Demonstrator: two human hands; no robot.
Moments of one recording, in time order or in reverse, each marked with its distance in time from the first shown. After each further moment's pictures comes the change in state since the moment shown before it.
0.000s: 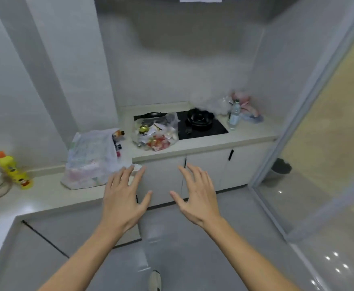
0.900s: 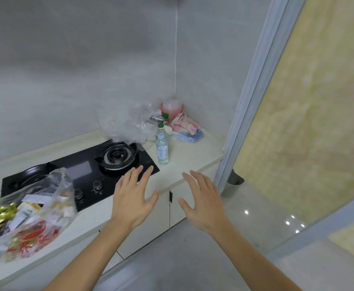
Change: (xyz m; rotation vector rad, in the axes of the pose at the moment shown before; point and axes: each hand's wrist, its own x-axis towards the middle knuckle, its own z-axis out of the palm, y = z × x) left_hand 0.501 0.357 0.269 -0.123 -0.107 0.313; right_hand 0.298 0.506 -0.100 -0.044 0.054 0.309
